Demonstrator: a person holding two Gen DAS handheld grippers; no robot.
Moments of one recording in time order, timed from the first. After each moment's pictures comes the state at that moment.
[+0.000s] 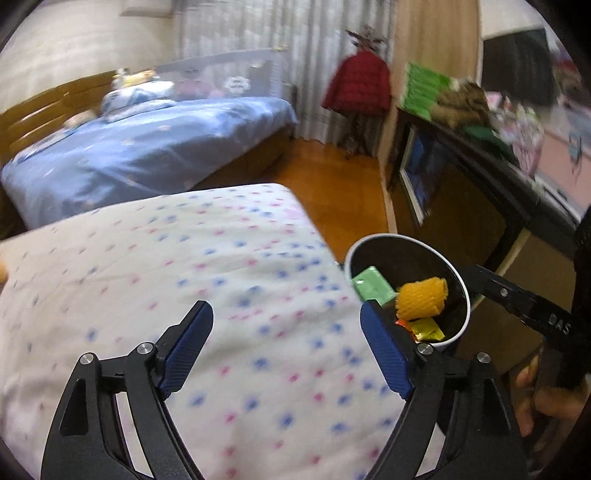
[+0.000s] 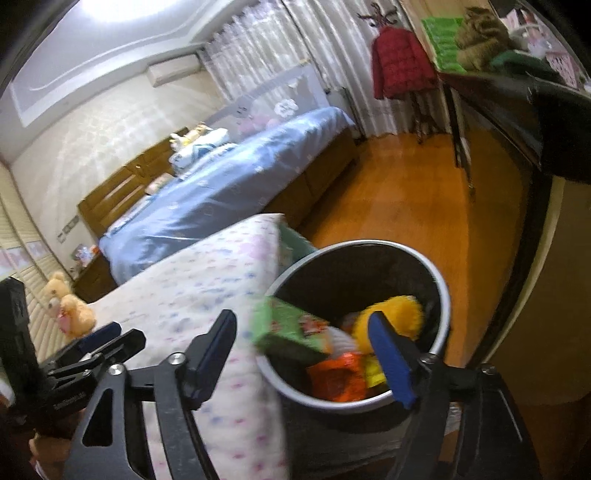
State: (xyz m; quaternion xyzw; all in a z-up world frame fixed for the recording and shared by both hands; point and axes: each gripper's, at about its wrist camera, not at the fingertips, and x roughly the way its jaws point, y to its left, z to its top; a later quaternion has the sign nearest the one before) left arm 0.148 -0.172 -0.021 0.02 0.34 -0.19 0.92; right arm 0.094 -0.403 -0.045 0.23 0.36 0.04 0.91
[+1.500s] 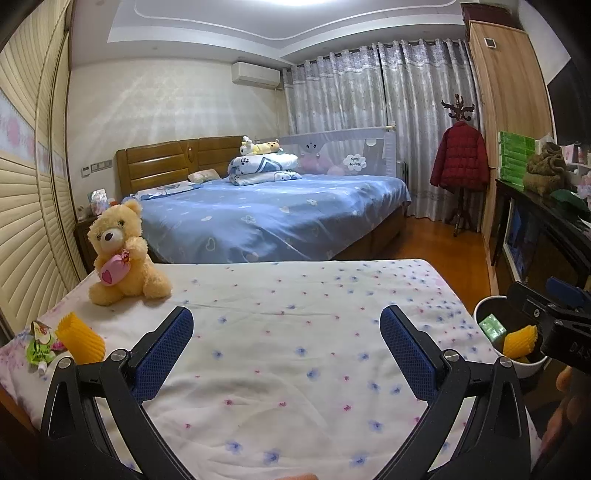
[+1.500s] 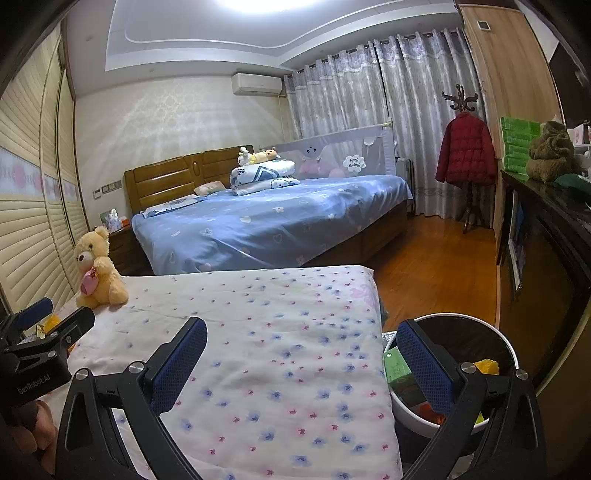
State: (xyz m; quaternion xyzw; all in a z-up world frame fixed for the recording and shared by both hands) left arm 0.069 -0.047 0.018 0.03 0.18 0.03 0.98; right arm 0.081 -0.269 0.007 0.09 0.25 0.10 0.96
